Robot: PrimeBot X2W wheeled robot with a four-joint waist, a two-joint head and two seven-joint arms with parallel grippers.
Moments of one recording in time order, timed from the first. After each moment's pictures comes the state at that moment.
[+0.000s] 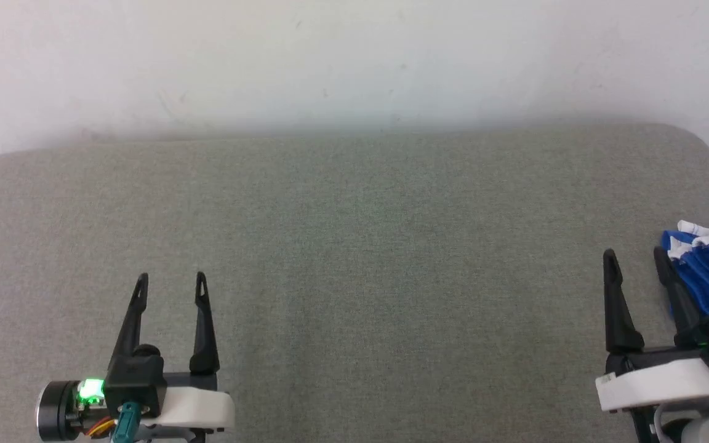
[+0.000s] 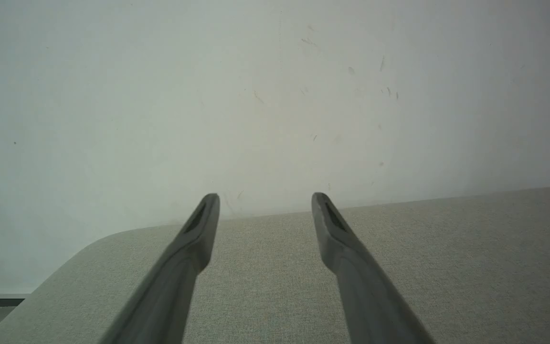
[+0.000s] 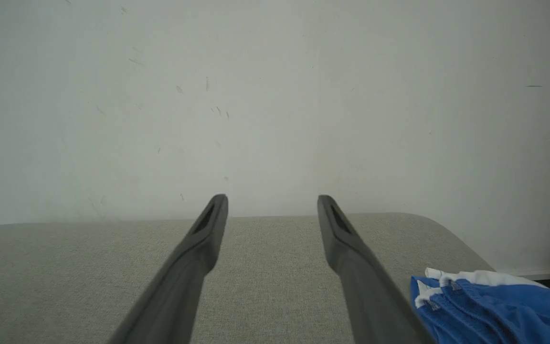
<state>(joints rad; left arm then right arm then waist) 0.05 0.15 -0.10 -0.05 -0.03 0.19 -0.26 0.00 -0.06 -0.09 0.03 0.15 0.13 -0.26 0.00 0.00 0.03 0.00</state>
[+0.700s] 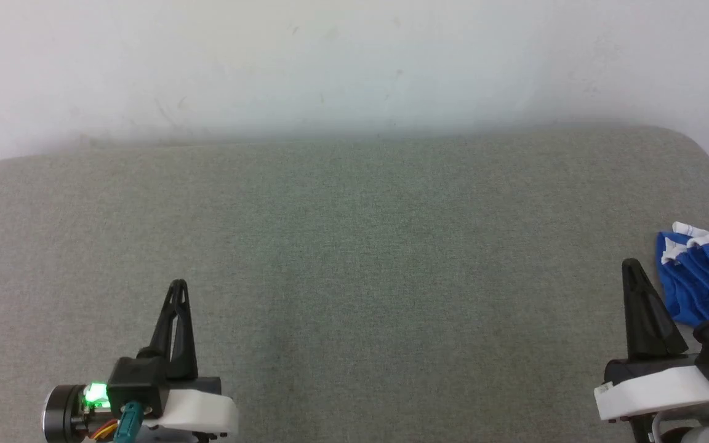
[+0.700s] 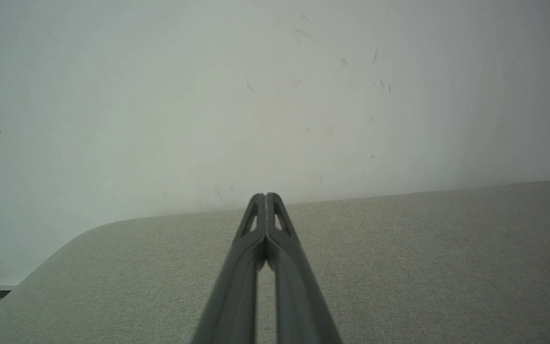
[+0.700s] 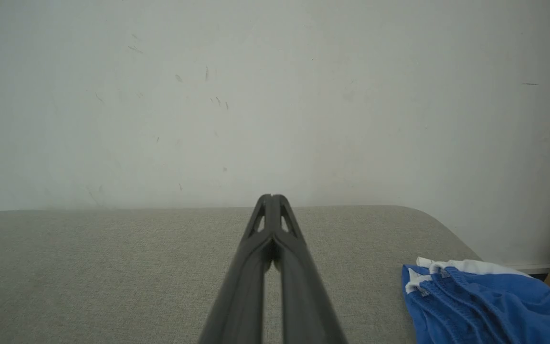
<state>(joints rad) 0.06 0.14 -0.10 -0.04 -0.04 0.17 -0.24 0.04 -0.06 -0.09 0.01 0.12 0.13 -0.24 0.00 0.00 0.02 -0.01</state>
